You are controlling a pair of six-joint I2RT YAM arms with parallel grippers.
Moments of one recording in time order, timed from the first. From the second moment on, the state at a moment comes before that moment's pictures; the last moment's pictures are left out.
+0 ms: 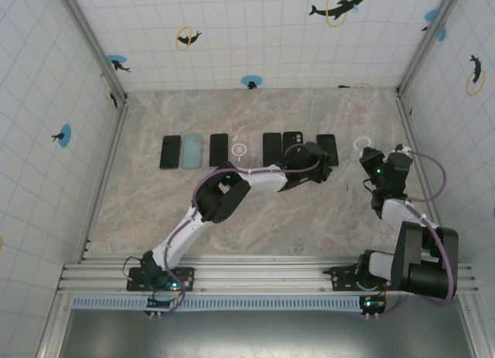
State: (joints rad) left arm -0.99 2.50 1.80 0.23 0.09 -1.99; right arm -0.16 1.24 0.40 0.49 -0.22 0.89
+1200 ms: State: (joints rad) left arm -0.86 2.03 1.52 0.20 0.15 -1.53; right arm -0.19 1.68 0.62 0.55 -0.42 0.78
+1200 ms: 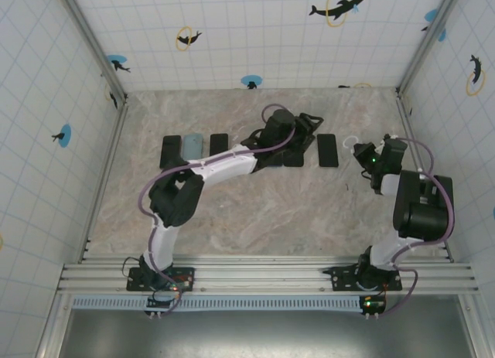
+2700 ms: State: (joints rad) left arm -0.77 1.92 1.32 0.28 0.24 -1.47; right arm -0.24 1.76 0.66 0.36 -0.47 0.54
